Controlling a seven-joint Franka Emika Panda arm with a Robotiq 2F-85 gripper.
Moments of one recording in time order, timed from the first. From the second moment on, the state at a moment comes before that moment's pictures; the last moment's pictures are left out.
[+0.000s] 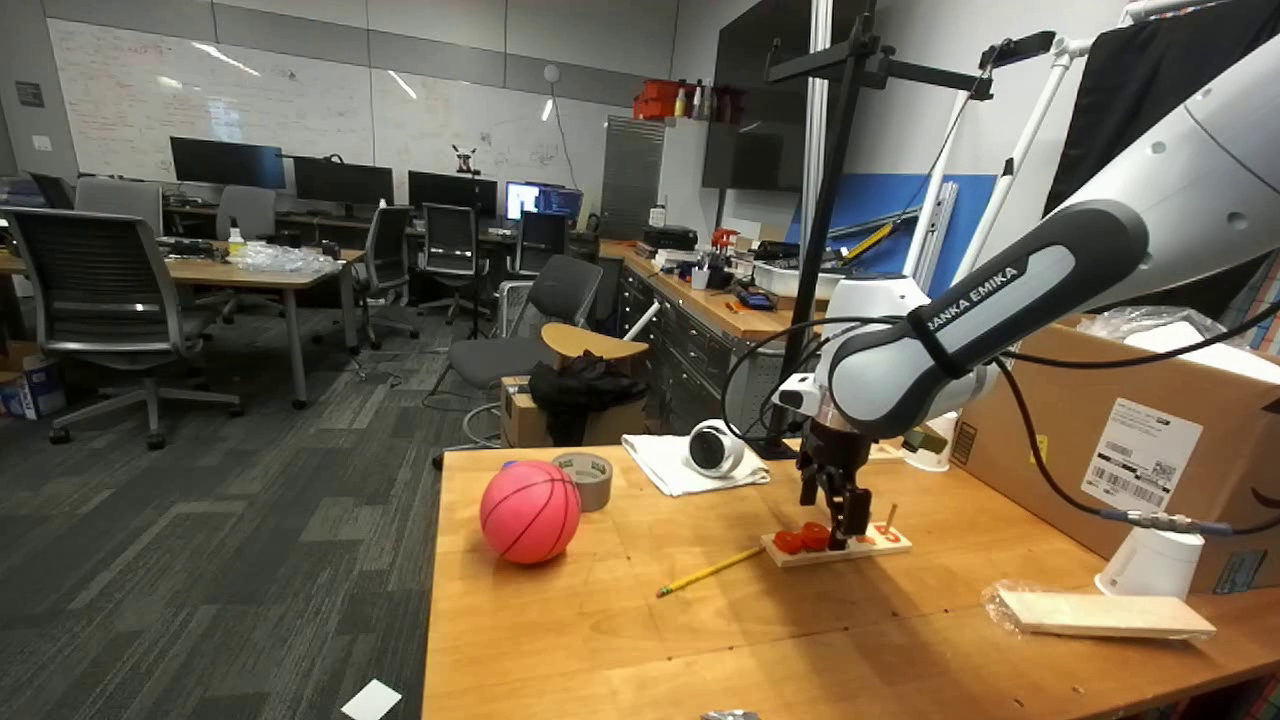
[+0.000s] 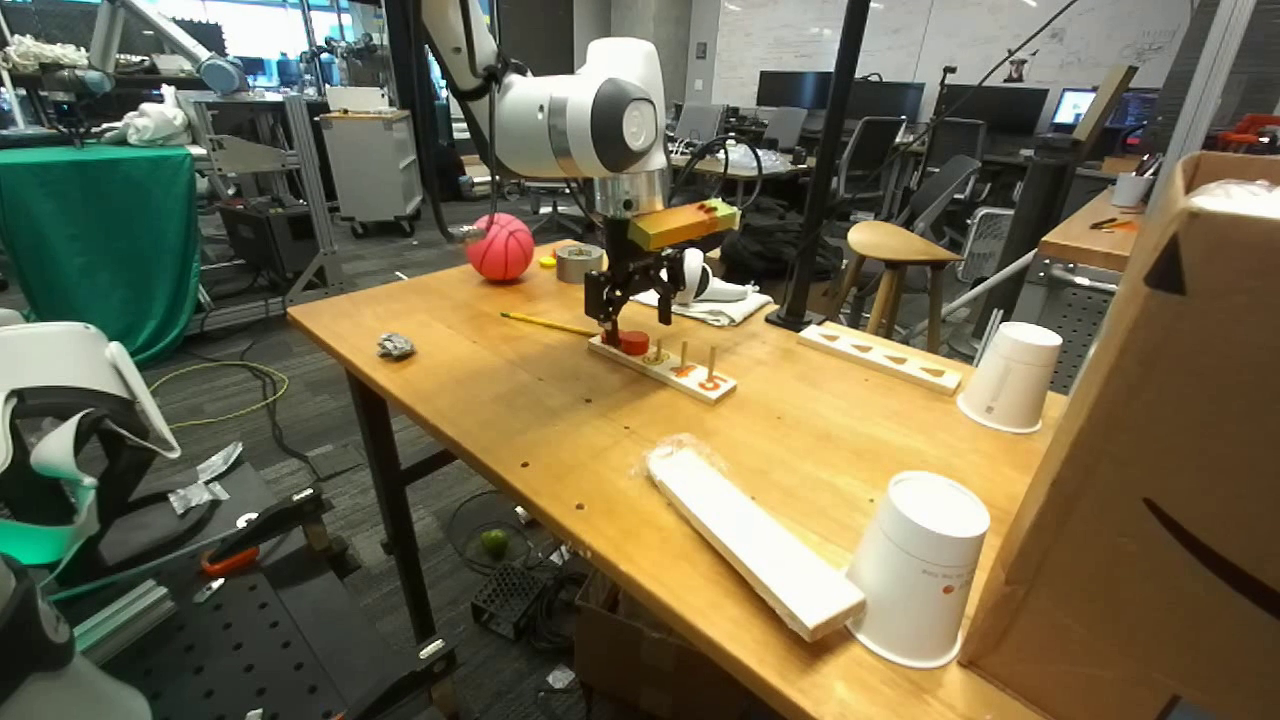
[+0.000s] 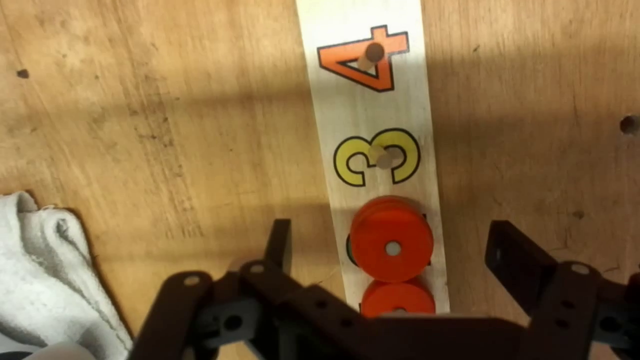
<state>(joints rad) 0.03 0.45 0.10 -1.99 -0.25 2.48 -1.12</state>
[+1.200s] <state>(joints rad) 0.03 0.45 0.10 -1.98 -0.27 2.48 -1.07</state>
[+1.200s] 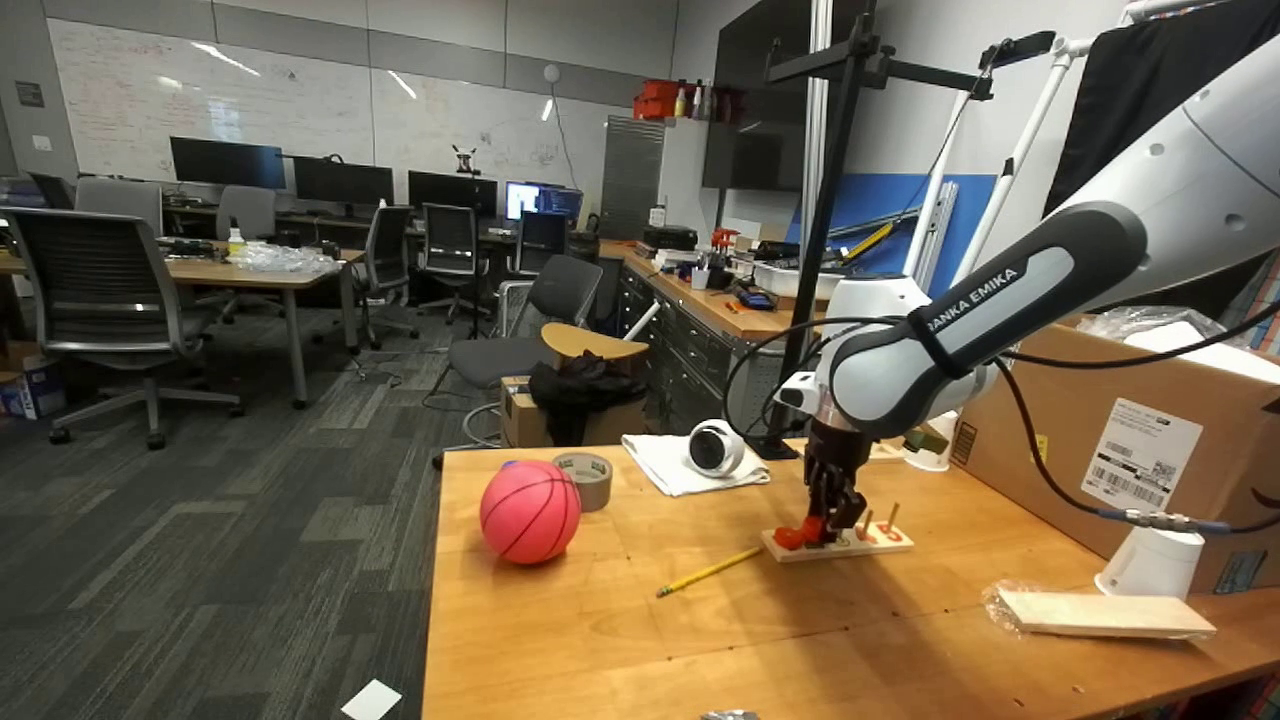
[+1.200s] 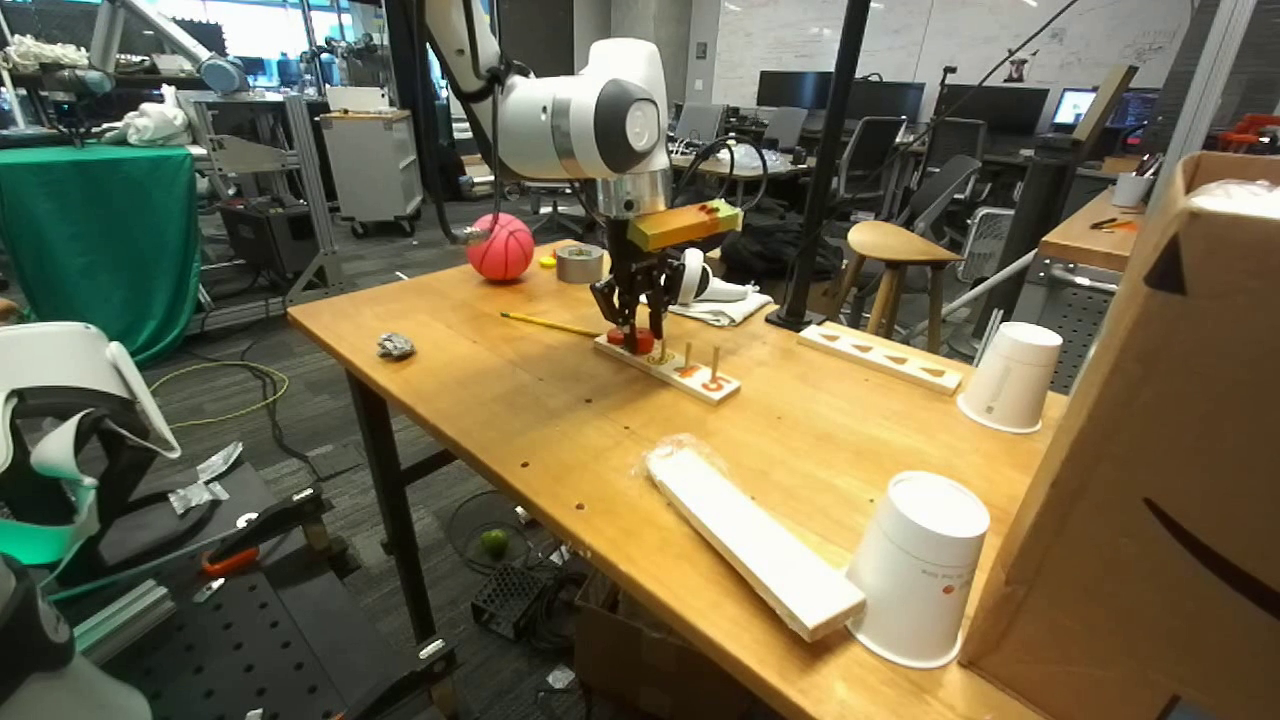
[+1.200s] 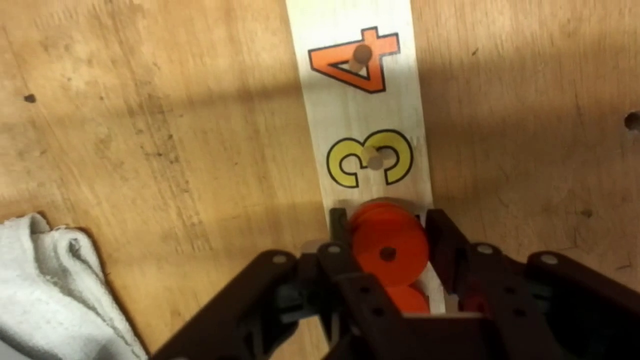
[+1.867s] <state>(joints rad) 0.03 0.39 0.03 -1.98 -0.35 2.48 -1.01</state>
